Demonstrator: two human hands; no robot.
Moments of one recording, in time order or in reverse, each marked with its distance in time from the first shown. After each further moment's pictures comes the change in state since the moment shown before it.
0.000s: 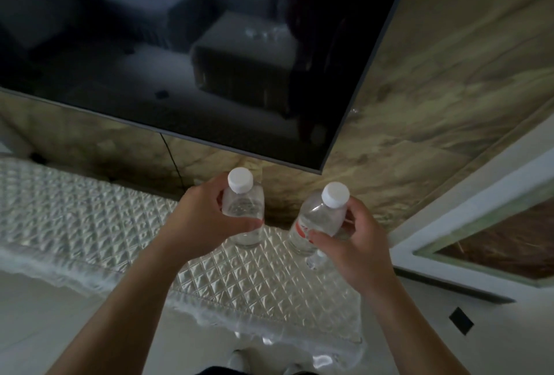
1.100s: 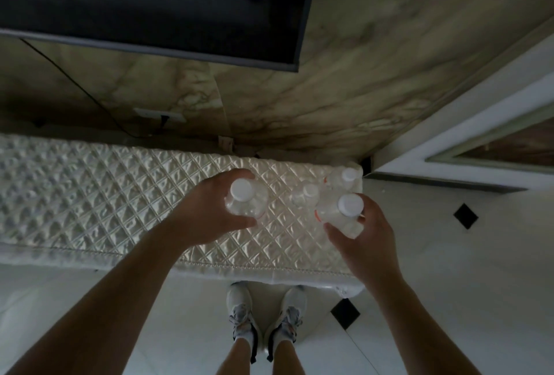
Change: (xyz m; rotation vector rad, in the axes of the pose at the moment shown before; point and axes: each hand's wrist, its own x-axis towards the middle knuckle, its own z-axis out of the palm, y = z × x) left_hand 0.107 -0.150 0.246 0.025 -0.430 0.007; right_hand 0.038 0.305 0.021 -0.280 0.094 0.313
